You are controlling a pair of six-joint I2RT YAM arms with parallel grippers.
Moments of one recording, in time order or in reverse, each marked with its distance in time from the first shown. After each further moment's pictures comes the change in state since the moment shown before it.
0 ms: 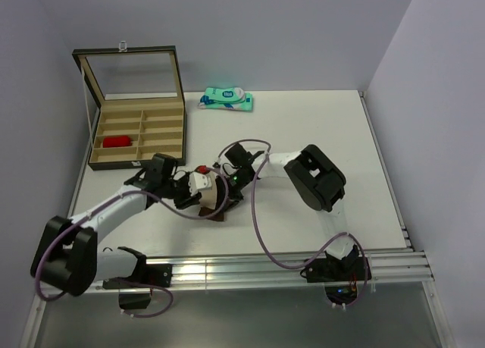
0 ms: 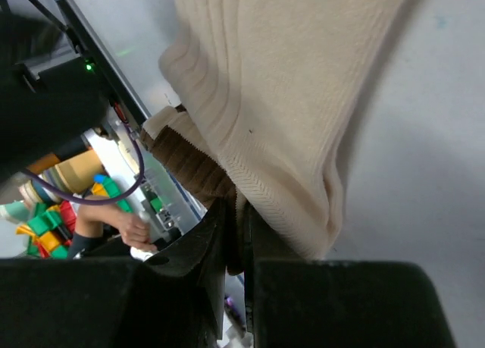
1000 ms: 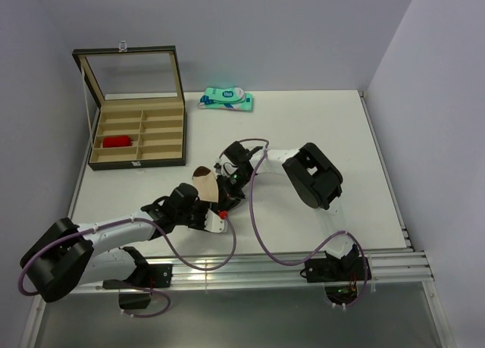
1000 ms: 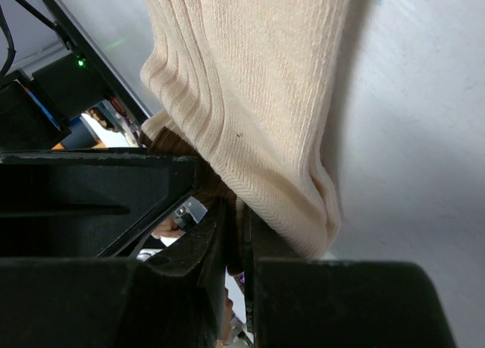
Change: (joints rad) left arm -0.412 -0.115 -0.285 0.356 -0.274 0.156; right arm -0.014 0.050 0.103 -0.197 -0.005 -0.033
